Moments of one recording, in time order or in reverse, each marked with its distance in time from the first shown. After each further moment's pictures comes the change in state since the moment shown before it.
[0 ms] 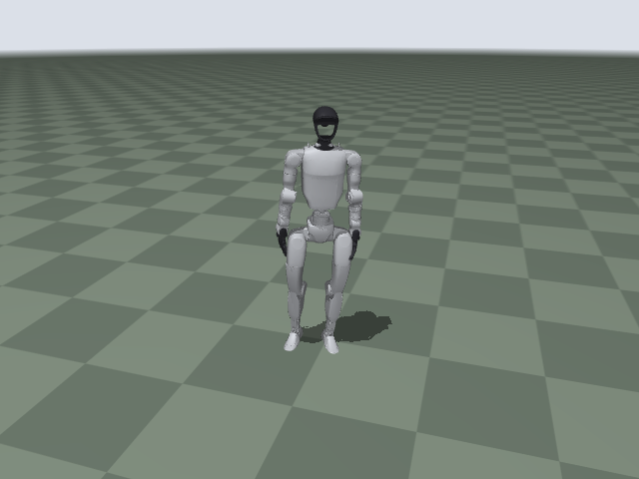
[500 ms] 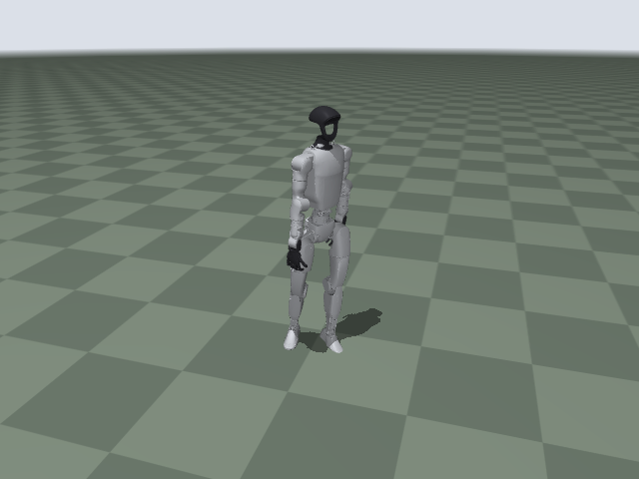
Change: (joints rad) left arm 0.069 0.047 0.104 0.074 -0.043 0.012 0.062; right arm -0.077 -0.034 -0.004 -0.077 -0.008 0.006 0.012; waist 0.076 -0.019 0.050; left_leg -0.076 -0.090 -0.345 0.002 0.165 -0.118; right_leg 0.164 -0.029 -0.500 0.033 -0.078 0.040
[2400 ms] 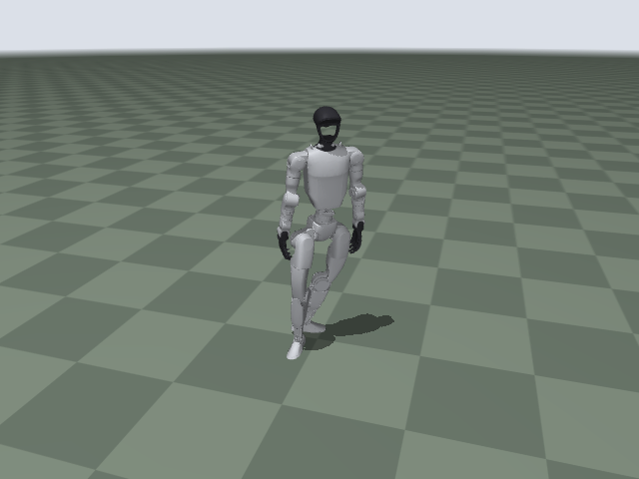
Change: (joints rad) left arm -0.001 -0.017 -0.099 -0.055 -0.005 -0.019 -0.044; right arm 0.035 -0.035 -0.093 0.092 0.084 0.029 -0.044; waist -0.385 0.189 -0.012; left_leg 0.299 0.206 1.395 0.065 -0.221 -0.003; right_leg -0.268 -0.047 0.020 0.064 0.189 -0.134
